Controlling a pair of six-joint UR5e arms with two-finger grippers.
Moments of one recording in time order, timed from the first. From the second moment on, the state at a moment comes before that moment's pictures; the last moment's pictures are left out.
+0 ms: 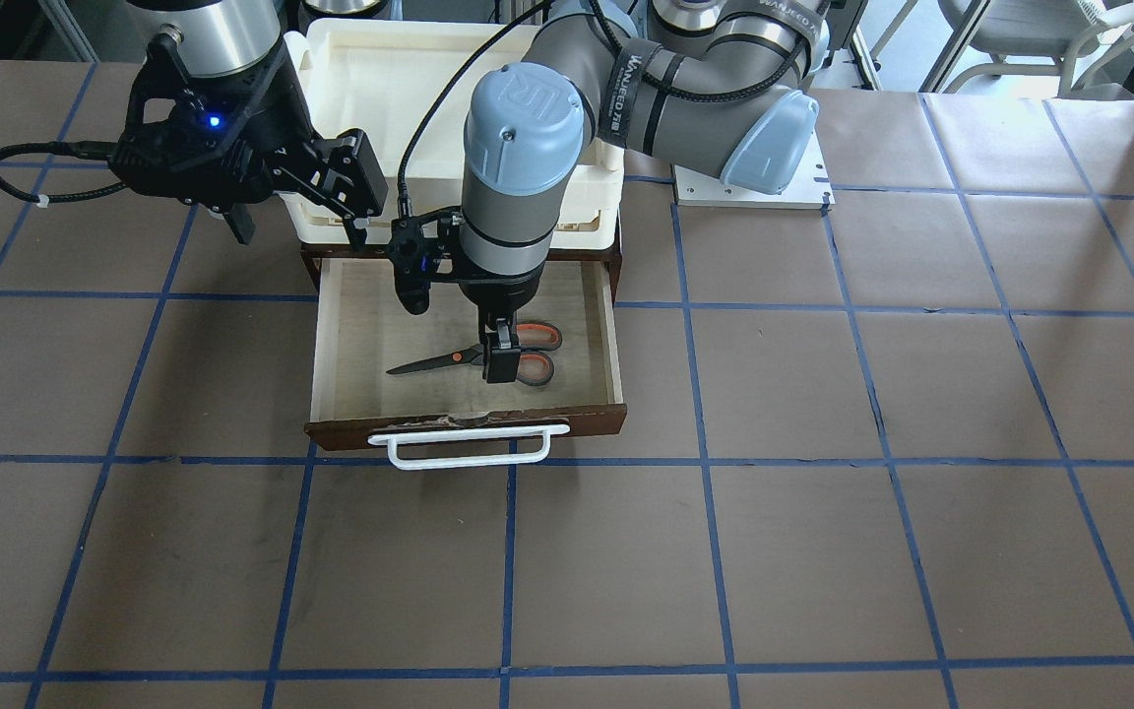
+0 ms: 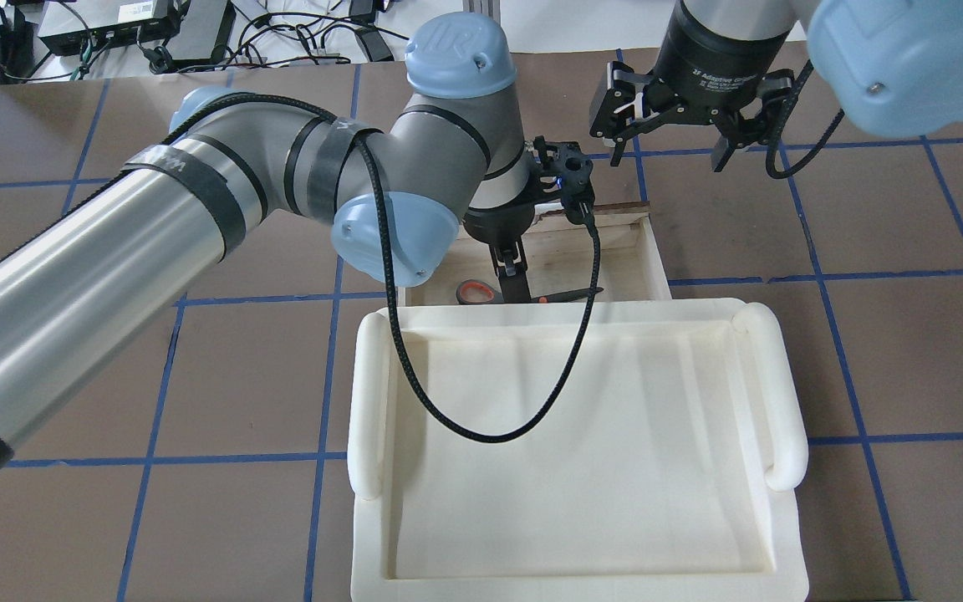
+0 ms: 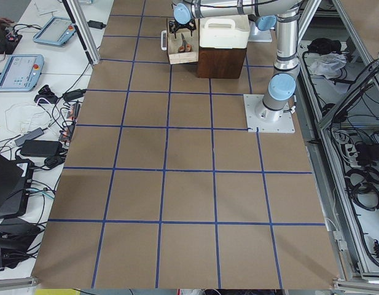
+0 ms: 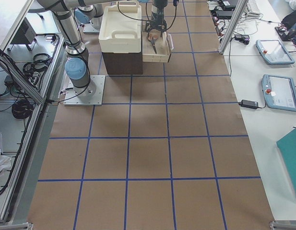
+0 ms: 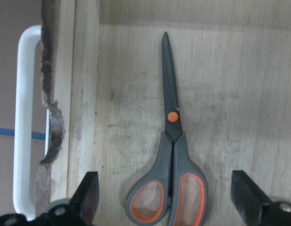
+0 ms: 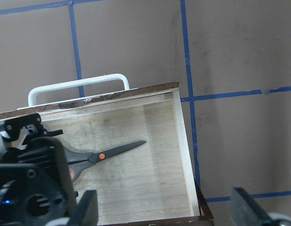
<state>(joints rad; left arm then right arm) -1.97 -1.88 -1.56 -1.26 1.42 1.00 1.70 -1.54 1.47 -1.58 -1.54 0.23</state>
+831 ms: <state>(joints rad) -1.74 -1.63 -1.53 -1.42 1.38 0.91 1.70 -1.54 1.47 -1.58 -1.55 0.20</state>
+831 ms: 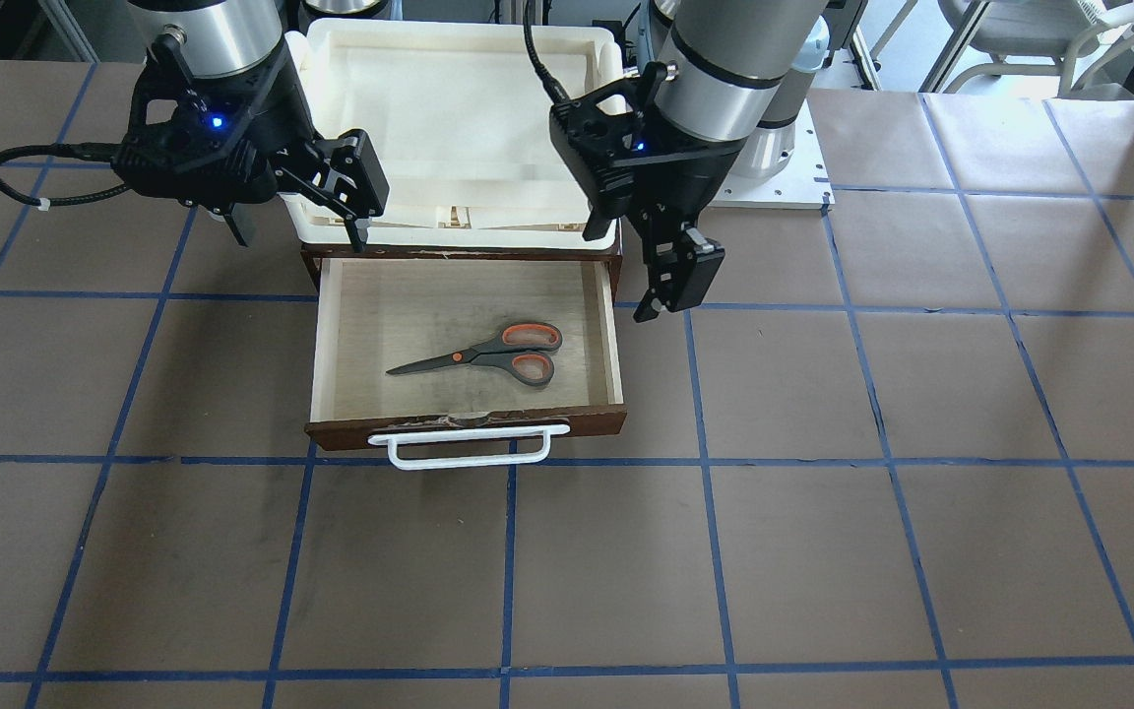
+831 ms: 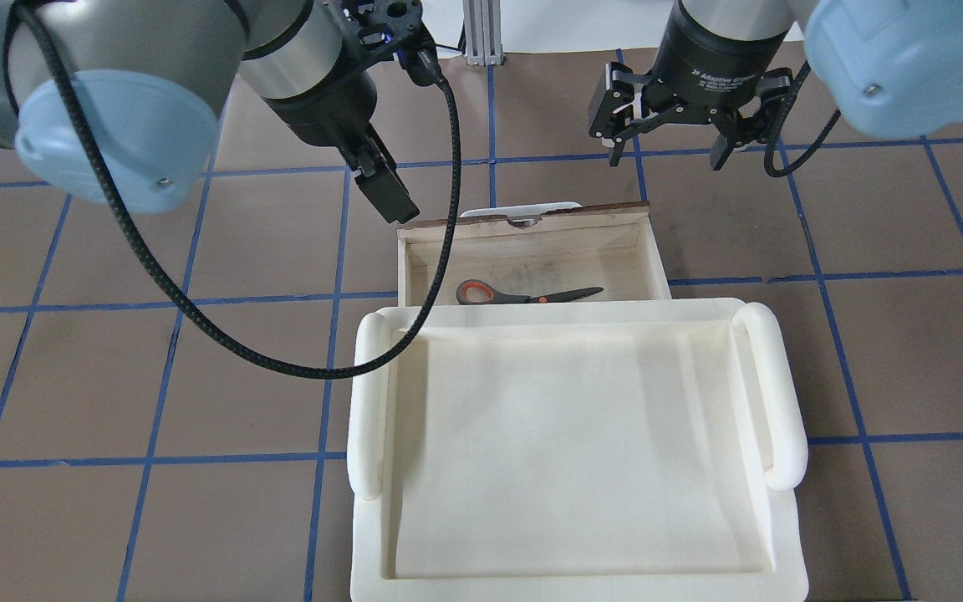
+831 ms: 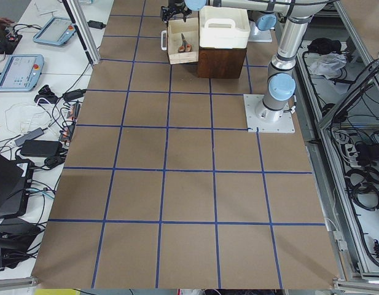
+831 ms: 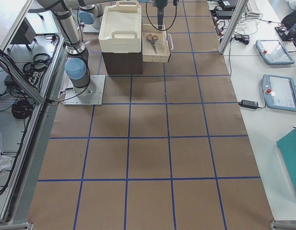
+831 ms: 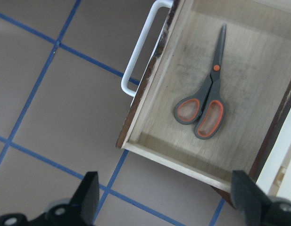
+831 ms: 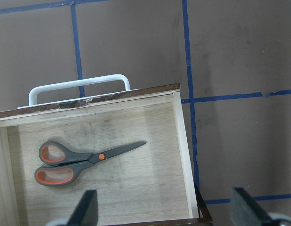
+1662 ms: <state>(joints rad) -1.58 -1.50 -1.55 -1.51 1.58 0.40 1.71 -1.54 1.47 -1.59 -1.59 0.16</state>
